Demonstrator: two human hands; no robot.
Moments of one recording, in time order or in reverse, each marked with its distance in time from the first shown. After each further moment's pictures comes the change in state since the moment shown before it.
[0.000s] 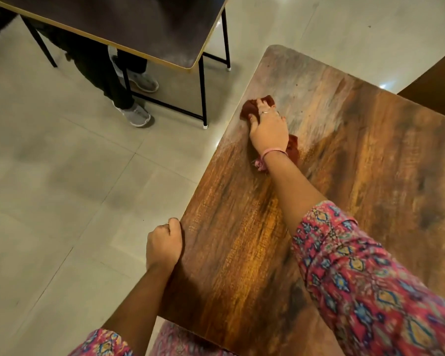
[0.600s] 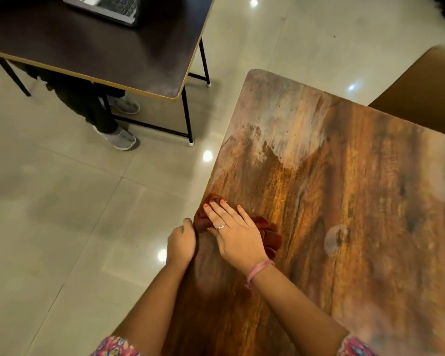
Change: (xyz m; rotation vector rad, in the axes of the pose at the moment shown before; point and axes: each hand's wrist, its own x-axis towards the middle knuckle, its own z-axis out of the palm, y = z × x) left_hand 0.046 0.065 0.015 -0.144 -0.262 -0.090; right_hand -0.171 -0.026 0.029 -0.158 -0.136 -0.388
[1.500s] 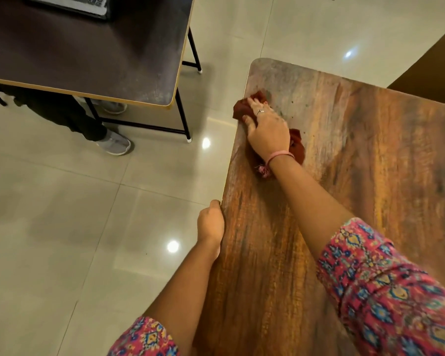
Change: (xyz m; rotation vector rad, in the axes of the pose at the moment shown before) left_hand 0.056 0.079 0.026 -0.258 -0.263 -0.122; right_hand 0.224 0.113 -0.049 0.165 0.191 0.448
